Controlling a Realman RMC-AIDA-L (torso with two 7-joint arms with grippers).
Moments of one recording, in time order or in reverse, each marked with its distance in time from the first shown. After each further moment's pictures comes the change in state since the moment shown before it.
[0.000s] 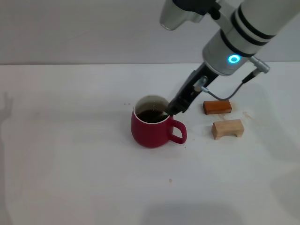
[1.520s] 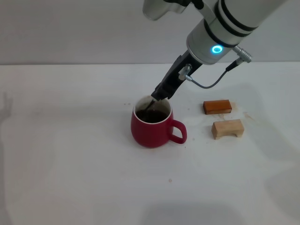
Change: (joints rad) left arm 0.002 -0.002 -0.003 0.000 0.000 0.001 -0.002; right arm 0.043 0.022 0.002 -0.010 -0.037 -0.100 -0.007
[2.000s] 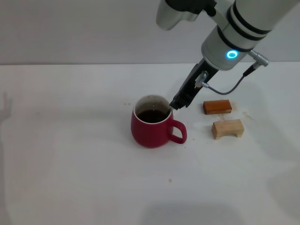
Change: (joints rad) left arm 0.002 0.000 0.000 0.000 0.000 -0.001 0.000; right arm -0.014 -0.008 0.008 0.006 -0.055 0.095 0.010
